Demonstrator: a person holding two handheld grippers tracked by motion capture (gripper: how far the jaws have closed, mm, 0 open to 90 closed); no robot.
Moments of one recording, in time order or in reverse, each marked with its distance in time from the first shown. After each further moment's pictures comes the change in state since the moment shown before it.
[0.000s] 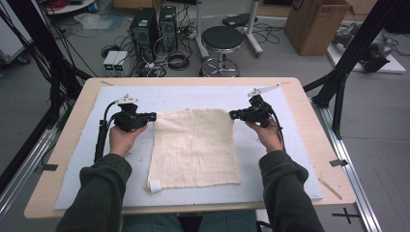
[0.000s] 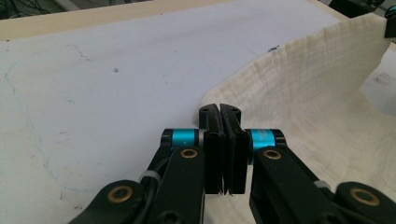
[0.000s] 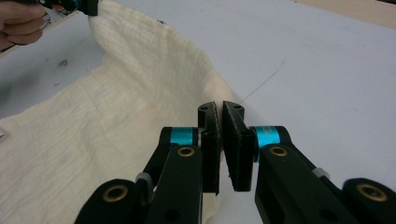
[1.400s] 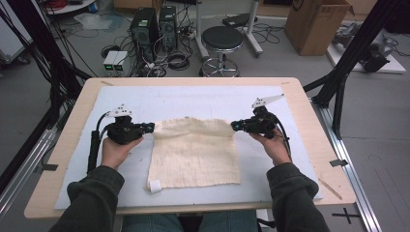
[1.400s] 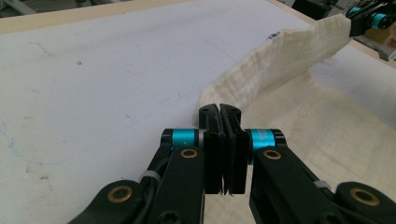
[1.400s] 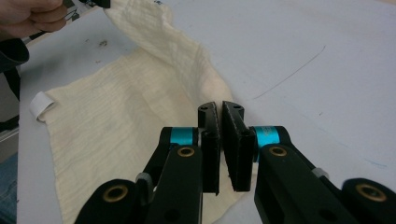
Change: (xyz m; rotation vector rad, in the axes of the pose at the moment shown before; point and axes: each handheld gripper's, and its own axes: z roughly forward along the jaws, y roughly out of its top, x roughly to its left) left arm -0.017 -0.023 -0.032 -0.030 -0.108 0.043; right arm 0.027 -0.022 -0.020 0.005 0.070 -0.045
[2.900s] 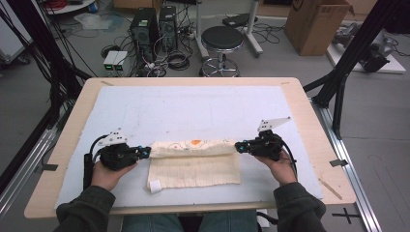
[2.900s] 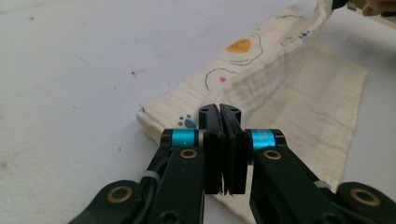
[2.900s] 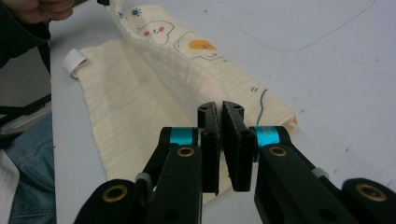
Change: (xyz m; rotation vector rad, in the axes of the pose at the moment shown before) left arm -0.034 -0.051 -0.031 0.059 -0.060 0.086; right arm 0.032 -0.055 -0.011 0.007 0.049 -0.021
